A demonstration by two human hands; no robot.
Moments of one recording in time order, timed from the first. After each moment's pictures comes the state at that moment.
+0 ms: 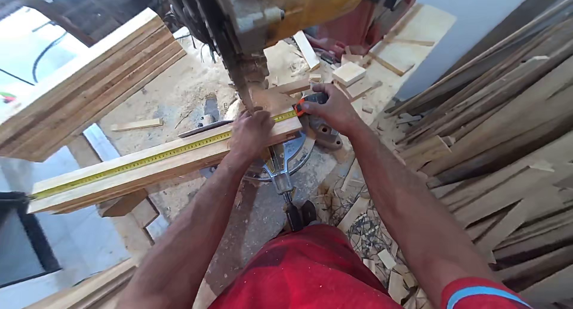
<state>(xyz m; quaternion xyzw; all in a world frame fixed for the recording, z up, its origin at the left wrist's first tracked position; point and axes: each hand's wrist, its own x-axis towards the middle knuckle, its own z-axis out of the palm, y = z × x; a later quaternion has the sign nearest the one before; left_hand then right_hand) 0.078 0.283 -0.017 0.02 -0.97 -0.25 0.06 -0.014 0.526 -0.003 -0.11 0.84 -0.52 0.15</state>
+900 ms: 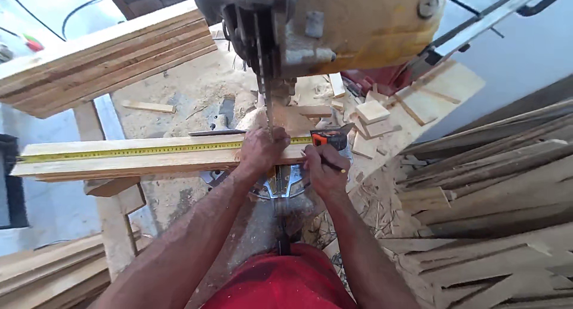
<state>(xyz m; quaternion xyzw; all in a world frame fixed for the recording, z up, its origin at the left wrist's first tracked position) 0.061 0.277 -0.039 0.08 -0.94 -0.31 0.06 0.055 0.476 -0.038 -0.25 0.76 -0.59 -0.14</state>
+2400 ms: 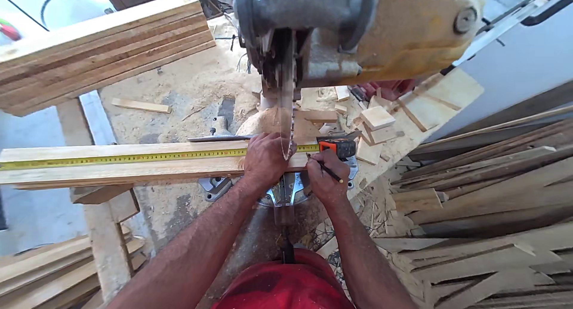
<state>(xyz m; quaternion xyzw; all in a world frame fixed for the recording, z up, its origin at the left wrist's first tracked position) 0.065 0.279 -0.044 0.07 -0.95 -0.29 0.09 0.048 0.461 -0.050 -0.22 0.81 -0.52 -0.16</state>
